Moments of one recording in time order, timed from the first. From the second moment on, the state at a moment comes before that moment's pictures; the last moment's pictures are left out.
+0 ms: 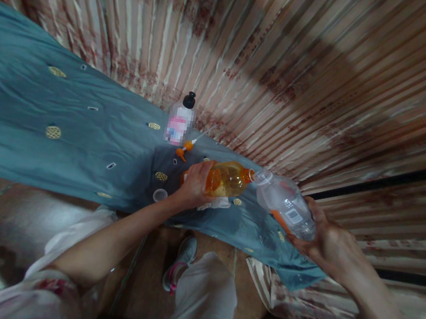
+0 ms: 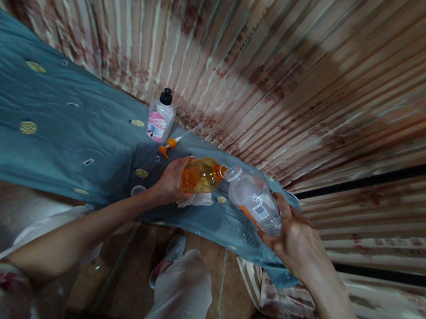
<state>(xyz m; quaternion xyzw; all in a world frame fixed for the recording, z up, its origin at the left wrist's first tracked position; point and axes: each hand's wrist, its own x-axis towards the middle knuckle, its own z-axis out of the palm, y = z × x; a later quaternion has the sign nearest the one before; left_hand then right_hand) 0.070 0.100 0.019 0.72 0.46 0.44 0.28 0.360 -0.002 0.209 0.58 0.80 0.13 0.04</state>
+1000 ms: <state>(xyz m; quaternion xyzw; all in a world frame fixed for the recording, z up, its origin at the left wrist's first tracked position) 0.074 0.100 0.013 0.73 0.47 0.43 0.27 0.362 -0.004 0.208 0.60 0.79 0.11 0.04</state>
